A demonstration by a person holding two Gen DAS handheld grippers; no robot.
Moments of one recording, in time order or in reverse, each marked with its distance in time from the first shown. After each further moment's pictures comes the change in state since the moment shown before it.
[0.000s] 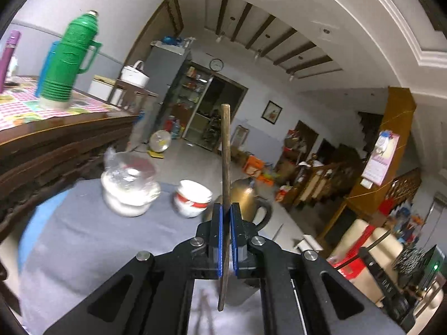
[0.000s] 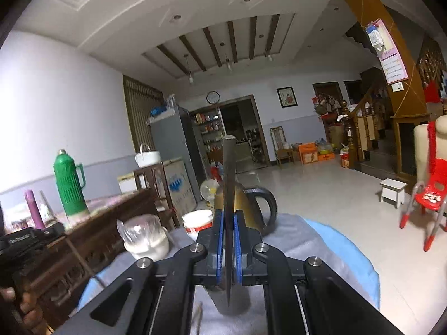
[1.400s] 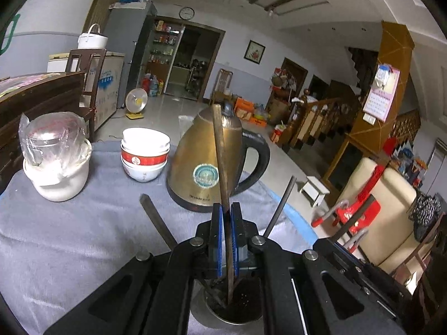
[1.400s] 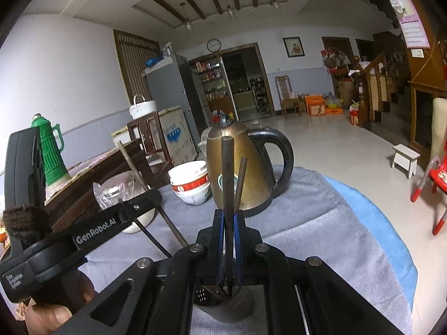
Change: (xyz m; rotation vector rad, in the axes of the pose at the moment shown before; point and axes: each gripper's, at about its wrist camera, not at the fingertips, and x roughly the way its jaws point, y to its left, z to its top) left arm 0.201 -0.058 -0.072 0.176 0.303 -0.006; right arm 0.146 -0.017 -0.050 -0.004 0.317 -0.002
